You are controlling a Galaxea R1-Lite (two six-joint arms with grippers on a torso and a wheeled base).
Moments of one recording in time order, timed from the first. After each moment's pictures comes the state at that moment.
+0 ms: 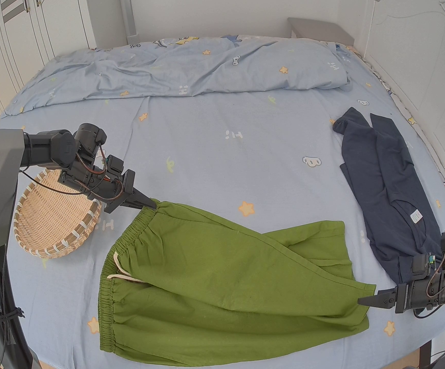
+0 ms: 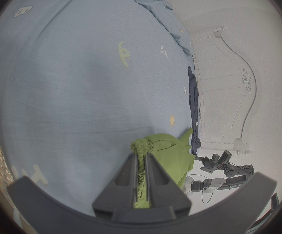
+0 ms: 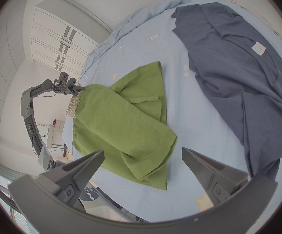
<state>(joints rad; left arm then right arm) -0.06 2.24 -1.79 0.61 -0.75 -0.14 0.03 1.48 -0.21 -0.40 0.57 0.11</state>
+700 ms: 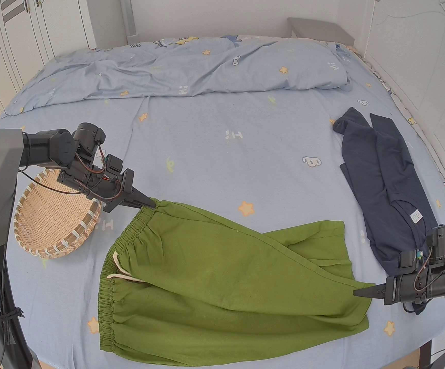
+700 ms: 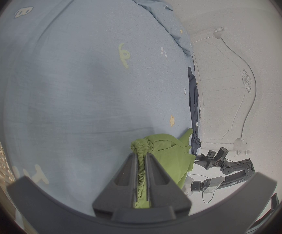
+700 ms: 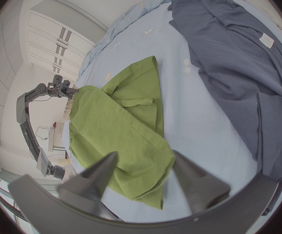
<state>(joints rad) -0.06 2.23 -1.79 0.61 -0.75 -0.14 0.05 1.66 -0.24 -0.54 0.57 0.15</state>
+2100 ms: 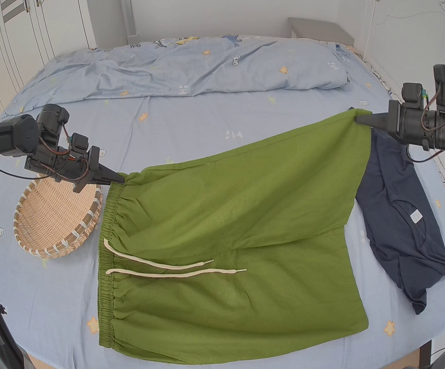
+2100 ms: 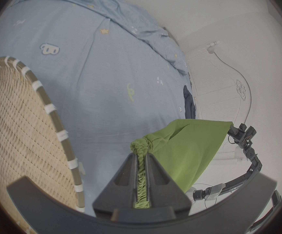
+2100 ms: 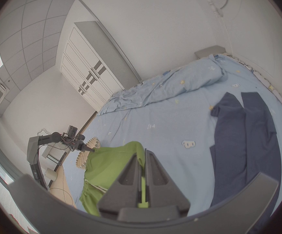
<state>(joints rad) 0.06 2.08 -1.74 0.58 -0.76 -0.14 0.13 1.67 -1.33 -0.02 0.51 0.21</state>
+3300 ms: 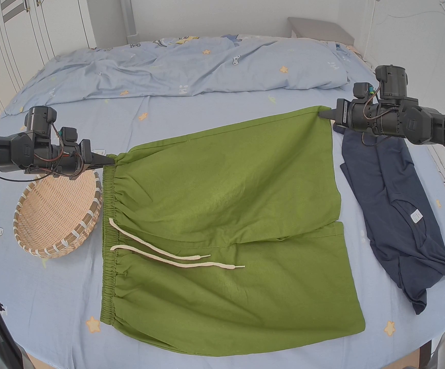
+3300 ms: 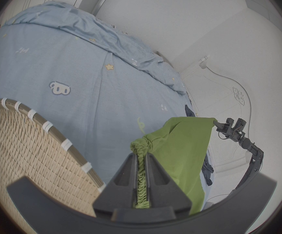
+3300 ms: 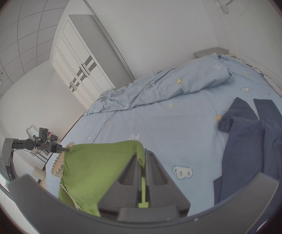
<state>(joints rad) 0.13 2.09 -1.60 0.13 -0.75 -0.20 0.15 2.13 -1.84 0.03 0.42 0.16</state>
